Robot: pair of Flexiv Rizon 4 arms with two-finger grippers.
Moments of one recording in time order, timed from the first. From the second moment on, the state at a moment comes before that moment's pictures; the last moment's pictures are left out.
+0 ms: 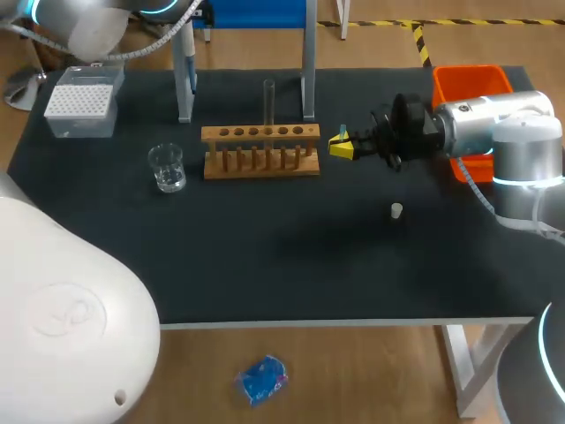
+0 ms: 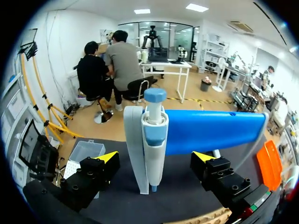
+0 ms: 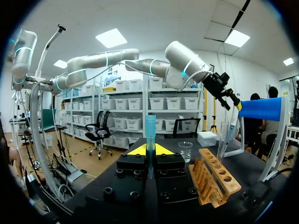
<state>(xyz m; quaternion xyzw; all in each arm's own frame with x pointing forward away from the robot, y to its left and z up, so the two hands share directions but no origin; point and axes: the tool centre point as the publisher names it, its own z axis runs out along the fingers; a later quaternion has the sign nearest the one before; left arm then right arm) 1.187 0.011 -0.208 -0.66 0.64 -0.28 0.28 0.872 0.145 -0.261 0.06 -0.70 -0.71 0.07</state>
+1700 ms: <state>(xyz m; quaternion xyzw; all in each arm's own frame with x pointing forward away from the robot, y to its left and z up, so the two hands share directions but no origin) 1.203 0.008 -0.212 -0.68 0.61 -0.24 0.33 0.872 0.145 -0.261 0.06 -0.70 -0.71 0.07</state>
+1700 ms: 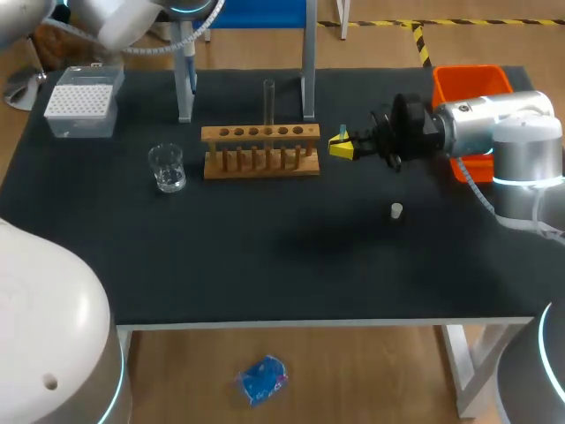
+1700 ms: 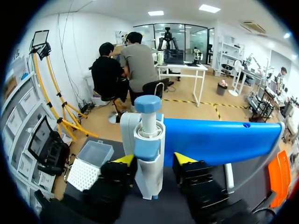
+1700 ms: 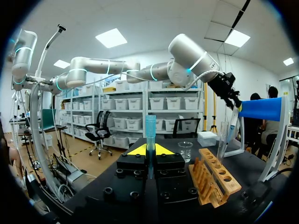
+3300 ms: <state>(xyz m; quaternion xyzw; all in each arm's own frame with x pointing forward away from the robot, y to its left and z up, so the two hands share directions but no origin) 1.134 0.061 -0.138 -0.49 0.71 -0.37 0.33 0.872 0.145 -0.261 0.06 -0.70 -0.71 0.07</state>
